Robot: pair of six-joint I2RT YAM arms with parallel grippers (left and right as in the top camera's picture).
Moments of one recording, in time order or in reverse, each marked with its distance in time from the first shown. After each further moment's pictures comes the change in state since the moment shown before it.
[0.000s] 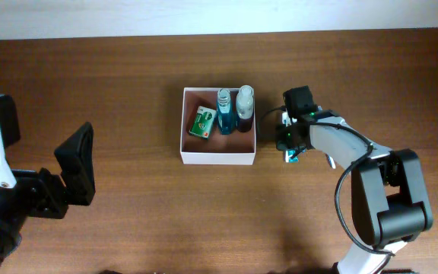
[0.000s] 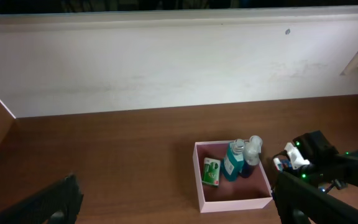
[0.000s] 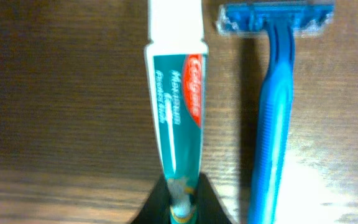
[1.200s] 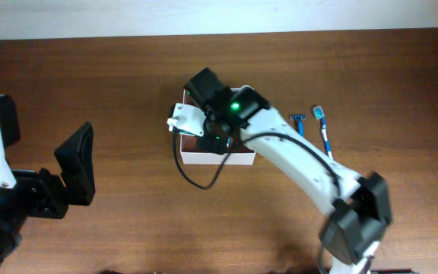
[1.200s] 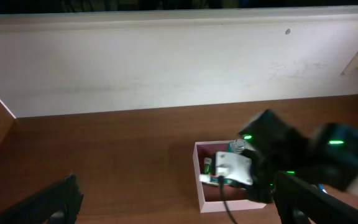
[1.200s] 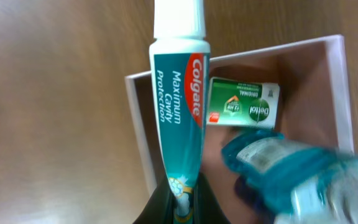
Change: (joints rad) left arm 0.000 0.000 0.000 0.000 0.000 0.000; right arm 0.489 0.055 0.621 -0.451 -0.097 -0.866
